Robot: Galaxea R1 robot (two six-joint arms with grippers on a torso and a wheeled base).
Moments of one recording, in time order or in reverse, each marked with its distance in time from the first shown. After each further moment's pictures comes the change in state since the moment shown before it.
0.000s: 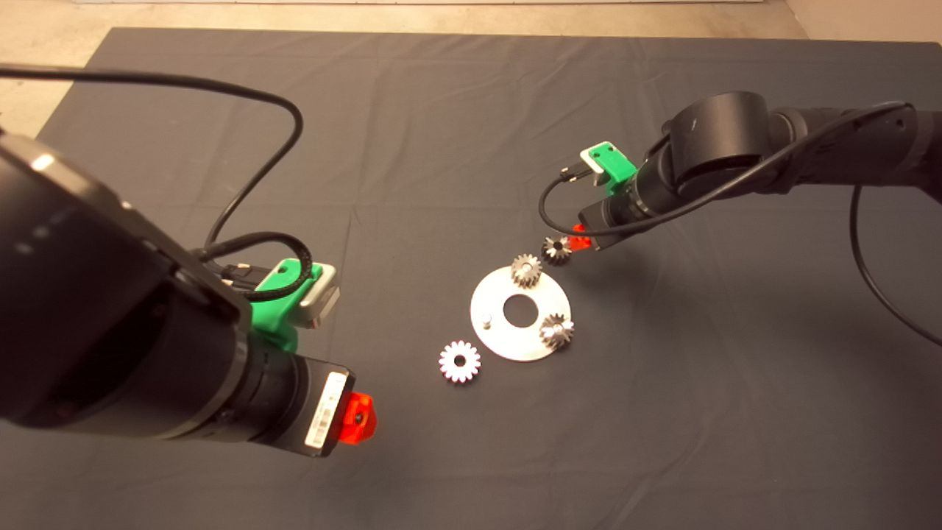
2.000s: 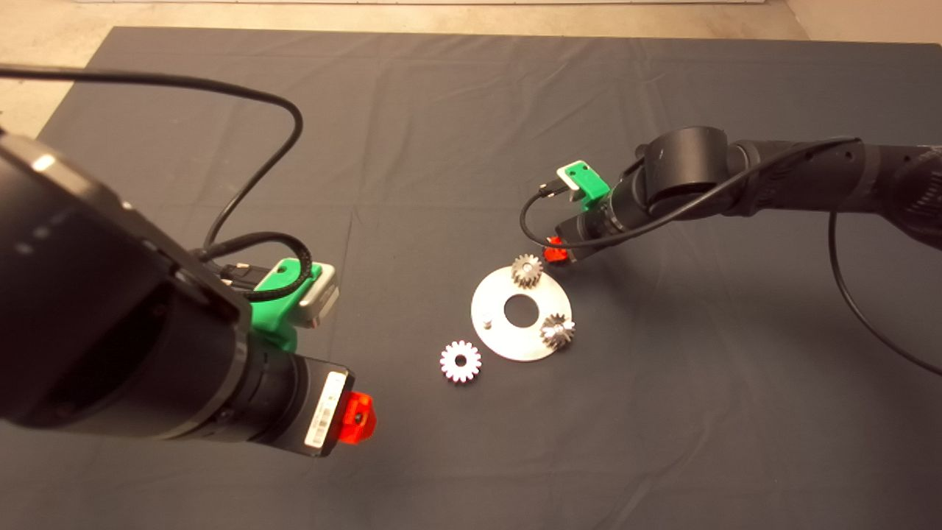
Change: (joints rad) left arm 0.000 0.006 0.000 0.000 0.000 -0.003; right arm -0.074 0.023 -0.087 -0.077 0.143 -0.065
